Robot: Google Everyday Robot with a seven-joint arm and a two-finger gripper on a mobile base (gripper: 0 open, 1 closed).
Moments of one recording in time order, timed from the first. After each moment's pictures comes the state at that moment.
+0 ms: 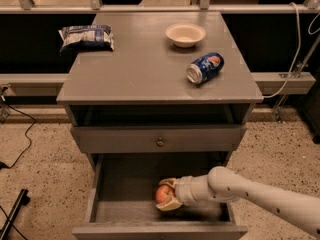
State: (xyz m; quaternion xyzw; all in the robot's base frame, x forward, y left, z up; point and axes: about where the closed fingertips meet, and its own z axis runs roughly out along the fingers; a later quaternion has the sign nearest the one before) arm 0.493 -0.016 0.417 -0.59 0.67 0.27 0.36
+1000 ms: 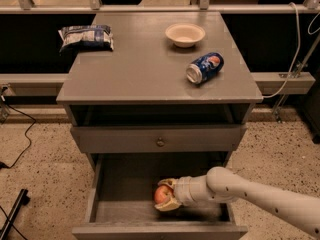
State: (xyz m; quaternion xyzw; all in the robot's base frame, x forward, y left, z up) arm 0.491 -0.010 0.415 -0.59 0.67 0.27 0.36
